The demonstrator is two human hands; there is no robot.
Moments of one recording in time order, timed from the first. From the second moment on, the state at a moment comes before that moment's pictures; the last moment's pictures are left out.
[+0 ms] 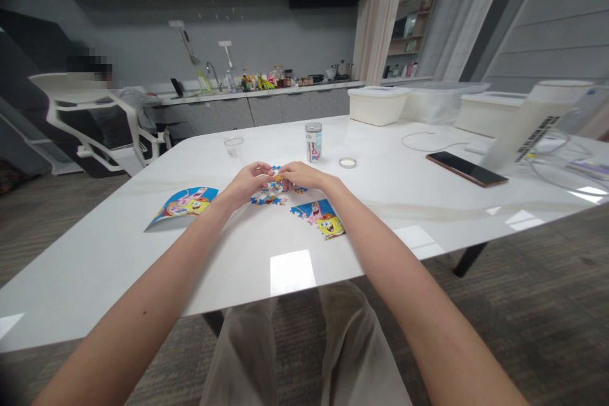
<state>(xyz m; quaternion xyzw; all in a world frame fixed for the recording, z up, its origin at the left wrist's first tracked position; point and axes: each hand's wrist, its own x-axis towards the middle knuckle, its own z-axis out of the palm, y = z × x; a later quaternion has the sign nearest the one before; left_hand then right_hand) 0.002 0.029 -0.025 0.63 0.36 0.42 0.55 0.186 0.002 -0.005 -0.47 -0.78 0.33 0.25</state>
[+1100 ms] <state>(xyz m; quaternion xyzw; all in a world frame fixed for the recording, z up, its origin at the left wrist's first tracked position) 0.002 0.030 -0.022 0.61 0.38 0.44 0.54 0.186 0.002 -0.006 -0.49 -0.81 0.25 0.21</state>
